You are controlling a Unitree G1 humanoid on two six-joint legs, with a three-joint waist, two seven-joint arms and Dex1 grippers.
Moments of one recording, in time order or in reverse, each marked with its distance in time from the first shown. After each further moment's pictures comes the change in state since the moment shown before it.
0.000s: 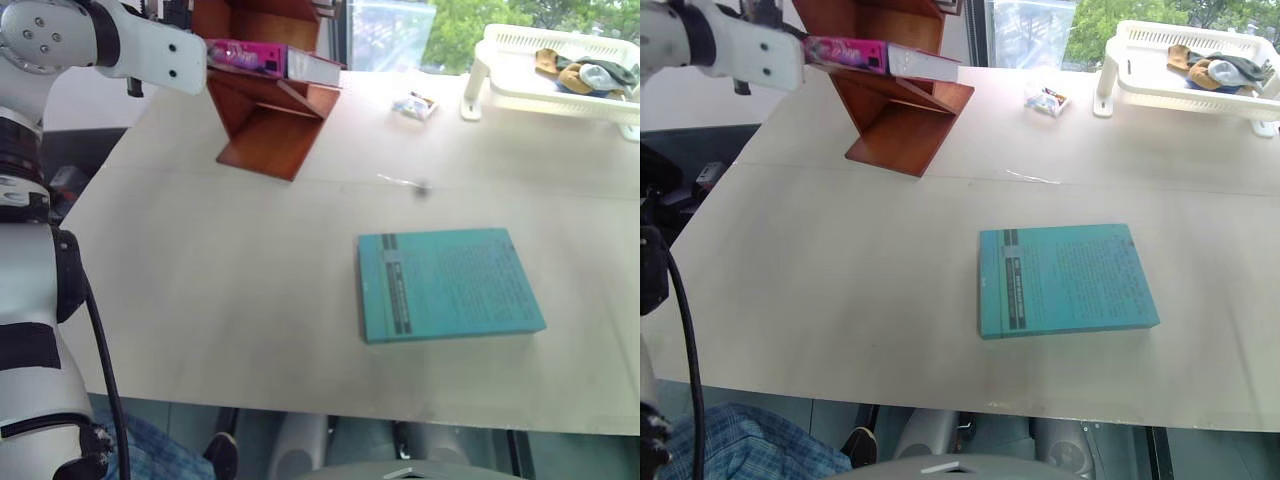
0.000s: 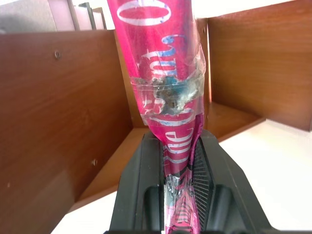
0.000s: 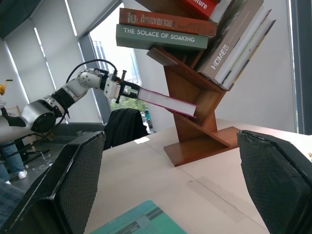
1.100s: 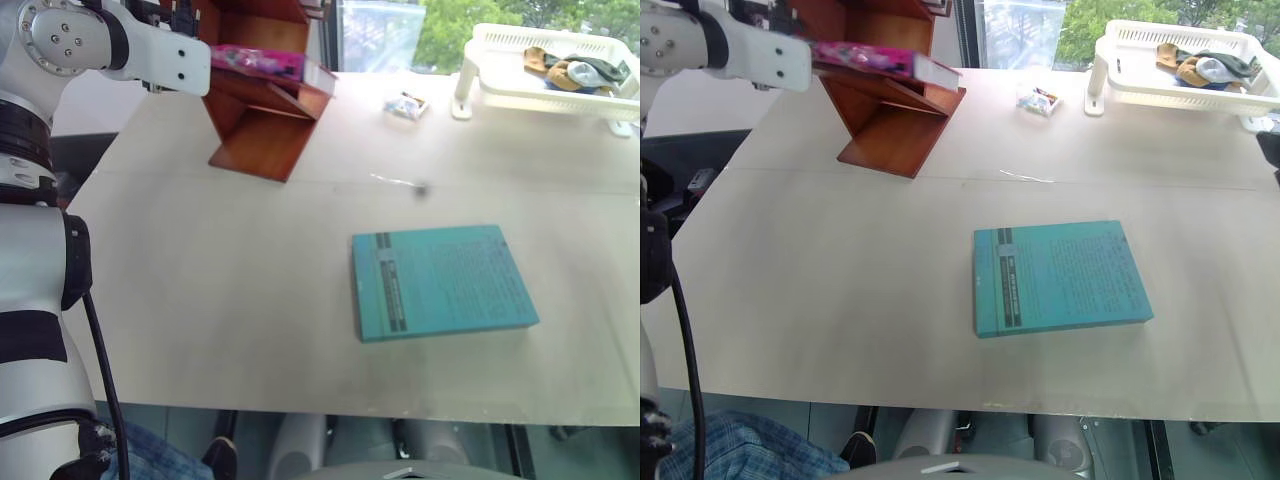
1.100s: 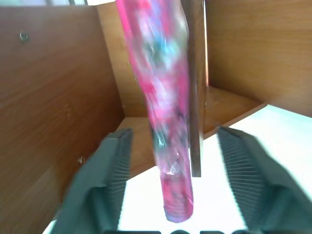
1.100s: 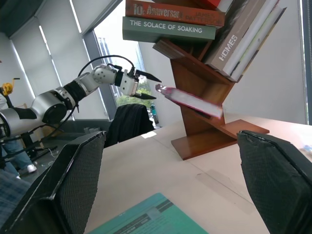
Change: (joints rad) left arm -0.075 -0.031 -0.099 0.159 0.124 0.019 0.124; right arm -0.002 0.013 0.039 -0.038 0.003 0.015 0.001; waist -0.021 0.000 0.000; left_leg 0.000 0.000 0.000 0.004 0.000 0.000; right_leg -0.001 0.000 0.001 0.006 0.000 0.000
